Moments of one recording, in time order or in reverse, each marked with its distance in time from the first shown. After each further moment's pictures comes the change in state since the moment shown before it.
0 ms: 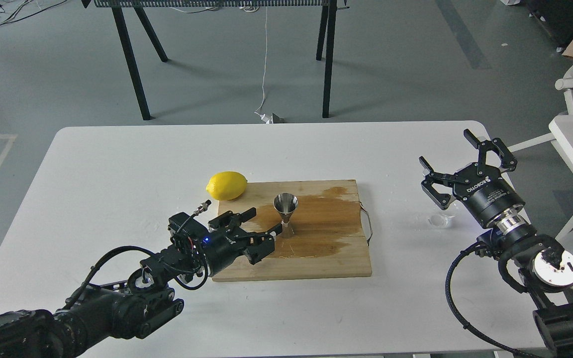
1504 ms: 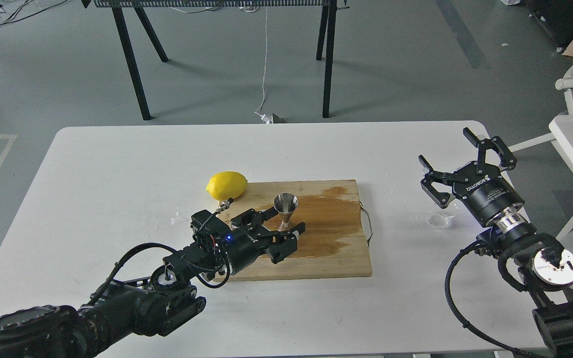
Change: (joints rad) left arm -0.033 -0.101 0.004 0.021 0.005 0.000 0.000; right arm 0.005 0.000 -0.001 0.002 0.000 0.000 -0.001
